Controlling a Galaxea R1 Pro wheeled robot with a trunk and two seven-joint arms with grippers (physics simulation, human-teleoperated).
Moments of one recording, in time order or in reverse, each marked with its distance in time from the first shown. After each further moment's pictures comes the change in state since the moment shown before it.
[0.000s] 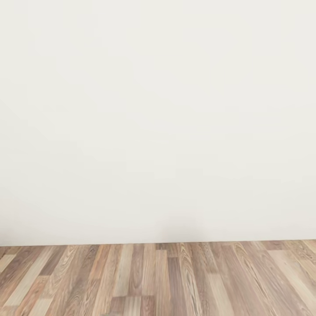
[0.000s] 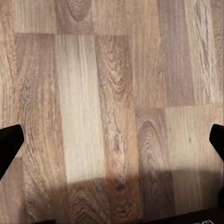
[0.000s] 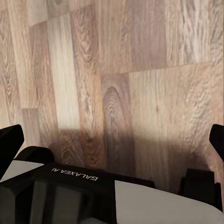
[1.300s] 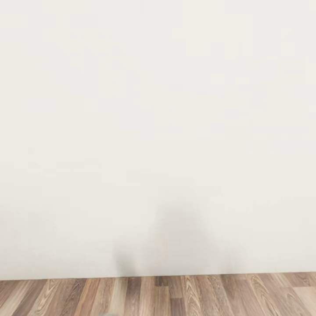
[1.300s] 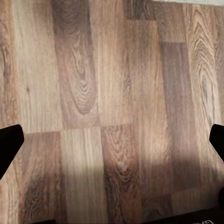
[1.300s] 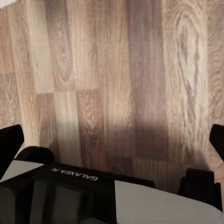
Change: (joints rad) left arm 0.000 0.000 0.000 0.000 0.000 0.000 0.000; right arm 0.000 0.000 0.000 0.000 0.000 0.000 0.000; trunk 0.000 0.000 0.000
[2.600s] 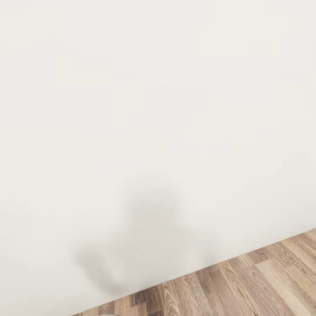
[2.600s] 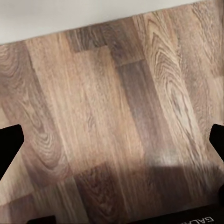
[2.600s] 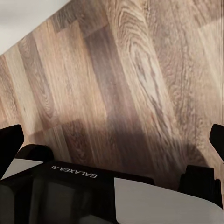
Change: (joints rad) left arm 0.000 0.000 0.000 0.001 0.000 0.000 0.000; right arm 0.000 0.000 0.000 0.000 0.000 0.000 -0.001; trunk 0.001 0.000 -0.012
